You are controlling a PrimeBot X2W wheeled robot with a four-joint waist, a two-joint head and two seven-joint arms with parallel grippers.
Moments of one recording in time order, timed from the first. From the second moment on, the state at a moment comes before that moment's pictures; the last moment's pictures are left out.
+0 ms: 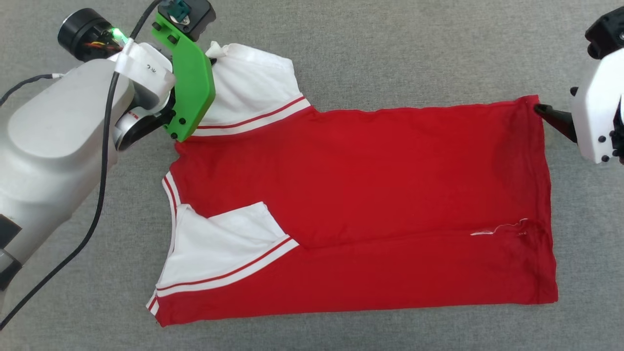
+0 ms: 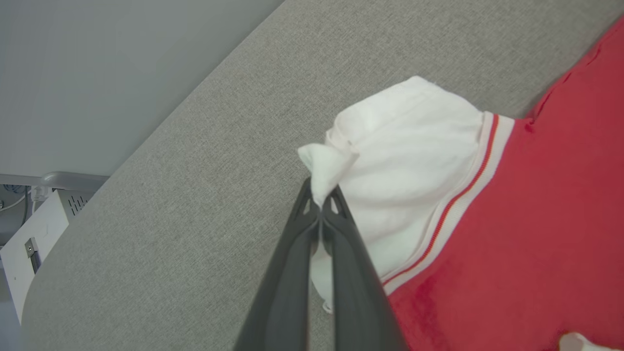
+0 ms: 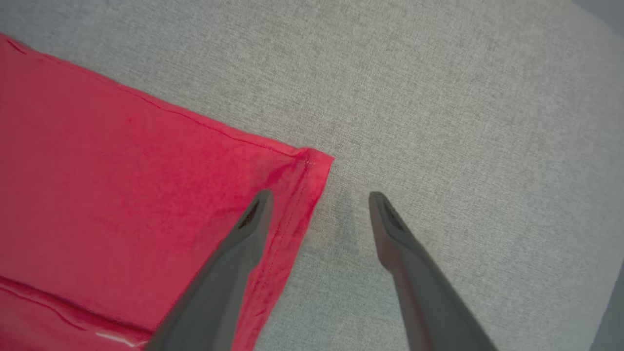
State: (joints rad) left arm -1.30 0.61 -1.26 0.52 -0.93 -0.13 0.37; right arm -0.86 -0.71 0.55 0.22 0.74 0.13 0.85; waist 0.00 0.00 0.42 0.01
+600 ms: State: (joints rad) left arm -1.34 0.59 -1.27 0.51 -0.91 -0.13 0.32; right arm -0.92 -0.67 0.71 0.43 0.77 0.13 0.76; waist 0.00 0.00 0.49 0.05
